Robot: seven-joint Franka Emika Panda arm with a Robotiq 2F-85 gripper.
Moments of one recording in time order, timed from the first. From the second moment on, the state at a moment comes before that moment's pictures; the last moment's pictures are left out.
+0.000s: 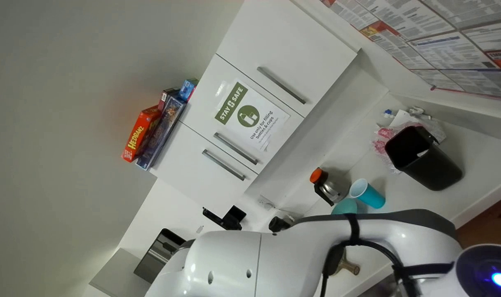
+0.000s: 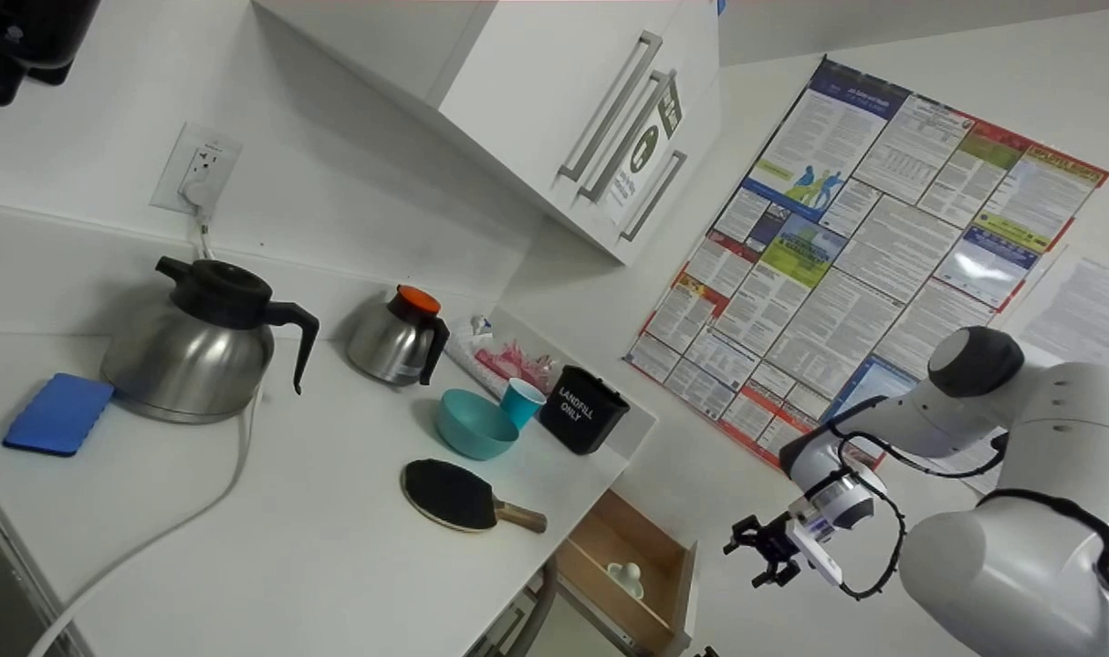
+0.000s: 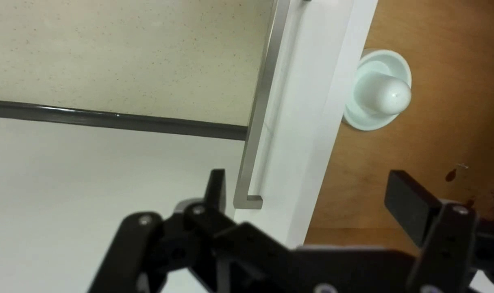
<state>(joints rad) -0.96 0.59 -0.07 -2.01 0.56 2.56 -0.60</state>
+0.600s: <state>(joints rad) -1.01 0.67 -0.01 -1.95 0.56 2.56 -0.58</state>
